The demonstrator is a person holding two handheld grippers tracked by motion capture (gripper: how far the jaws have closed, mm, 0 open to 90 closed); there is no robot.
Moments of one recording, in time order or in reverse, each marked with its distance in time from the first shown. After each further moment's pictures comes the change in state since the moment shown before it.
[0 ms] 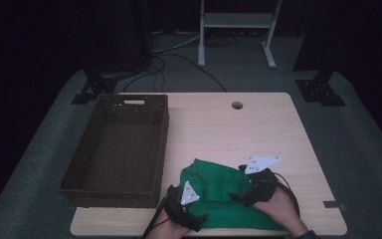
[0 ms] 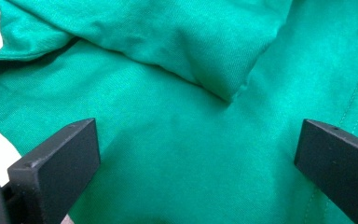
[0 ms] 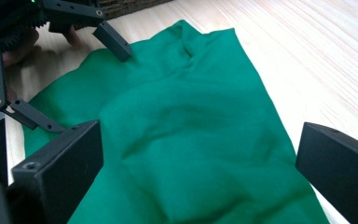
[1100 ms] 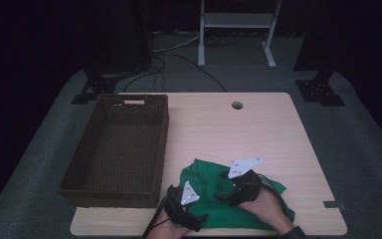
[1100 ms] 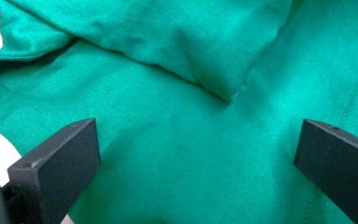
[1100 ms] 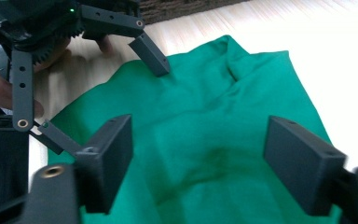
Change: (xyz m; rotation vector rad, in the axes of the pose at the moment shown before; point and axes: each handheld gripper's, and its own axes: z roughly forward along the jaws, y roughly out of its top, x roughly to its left) left arm 0.000 0.000 0.000 0.000 -0.001 0.000; right arm 0.020 0.020 0.029 0.020 0.083 -0.078
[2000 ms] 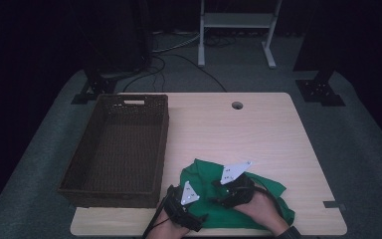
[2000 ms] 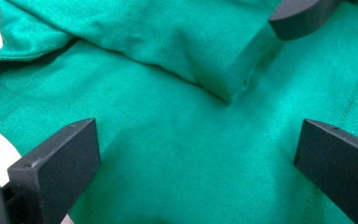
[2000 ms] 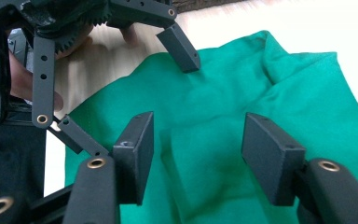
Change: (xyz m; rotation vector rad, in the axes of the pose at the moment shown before) left arm 0.000 0.000 0.000 0.000 -0.001 0.001; right arm 0.011 0.004 0.016 0.042 0.062 -0.055
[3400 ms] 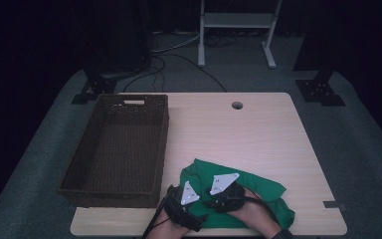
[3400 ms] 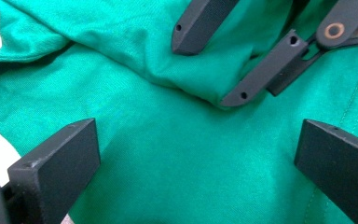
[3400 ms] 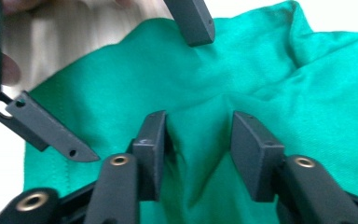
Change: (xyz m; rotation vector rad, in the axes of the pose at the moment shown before) left arm 0.000 0.000 0.000 0.000 0.000 0.000; right arm 0.016 -0.008 0.032 0.077 -0.083 -0.080
